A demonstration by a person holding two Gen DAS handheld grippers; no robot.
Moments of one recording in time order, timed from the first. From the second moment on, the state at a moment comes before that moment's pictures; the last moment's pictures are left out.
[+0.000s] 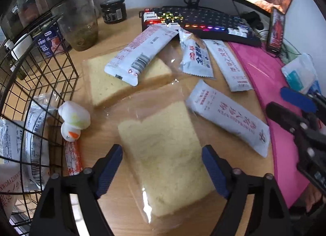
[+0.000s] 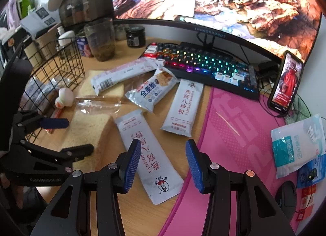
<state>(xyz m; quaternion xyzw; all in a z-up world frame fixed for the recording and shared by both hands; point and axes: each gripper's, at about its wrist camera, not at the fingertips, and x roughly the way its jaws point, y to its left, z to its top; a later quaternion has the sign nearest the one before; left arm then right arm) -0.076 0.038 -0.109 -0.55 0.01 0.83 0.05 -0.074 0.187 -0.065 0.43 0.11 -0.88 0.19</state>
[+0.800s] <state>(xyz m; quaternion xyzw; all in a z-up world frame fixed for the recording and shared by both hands) -0.081 0.026 -0.127 -0.57 0.01 0.82 0.06 -0.088 0.166 -0.118 0.49 0.18 -0.81 0.27</state>
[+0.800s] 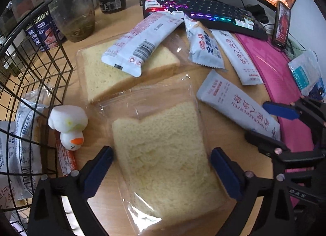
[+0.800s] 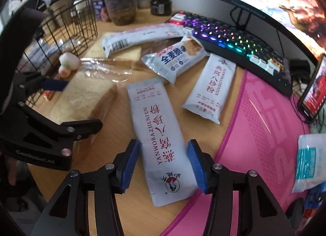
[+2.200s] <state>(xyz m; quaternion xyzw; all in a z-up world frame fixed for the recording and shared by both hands) -0.053 0.035 -0.052 -0.51 0.02 0.86 0.10 -0.046 0.183 -0.046 0.43 0.13 -0.86 0.25</state>
